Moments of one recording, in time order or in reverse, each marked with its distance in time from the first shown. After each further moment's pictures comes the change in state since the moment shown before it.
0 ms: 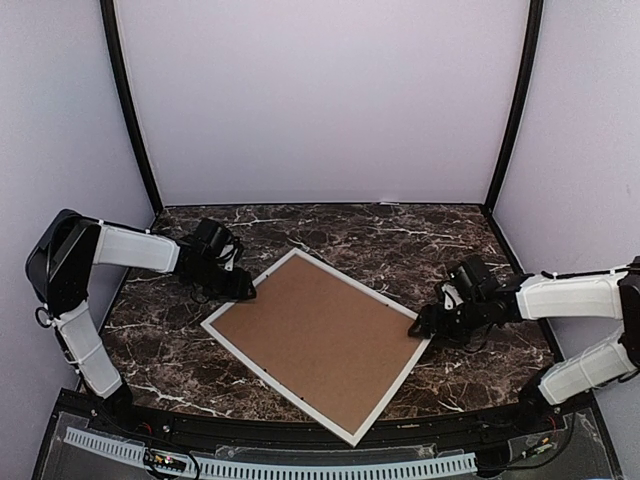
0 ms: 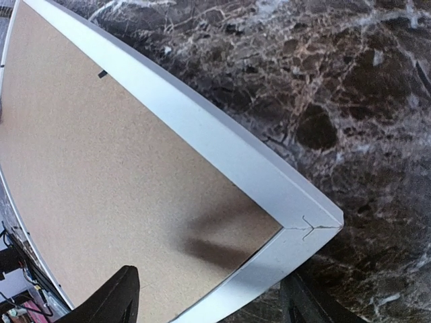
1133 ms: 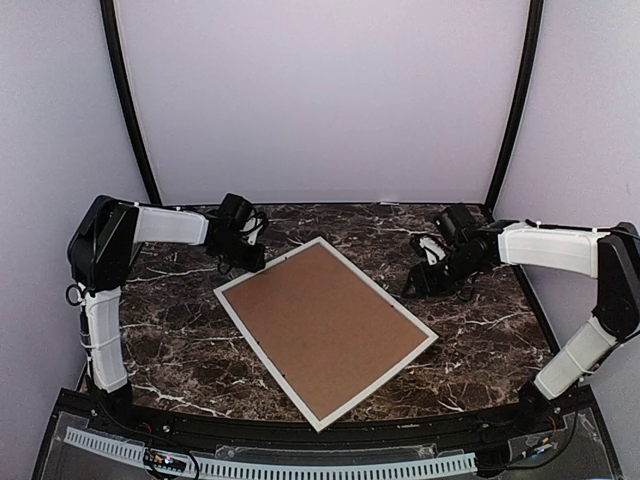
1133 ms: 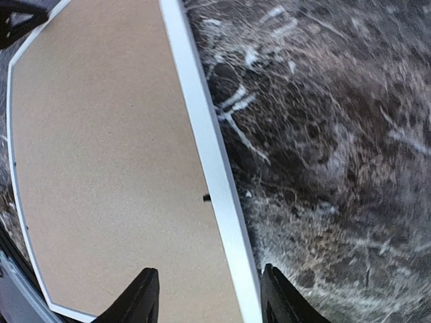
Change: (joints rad) left arm 0.017 0.315 0.442 -0.095 -0.079 0.286; right arm -0.087 0.253 0.471 -0.251 -0.029 -0.505
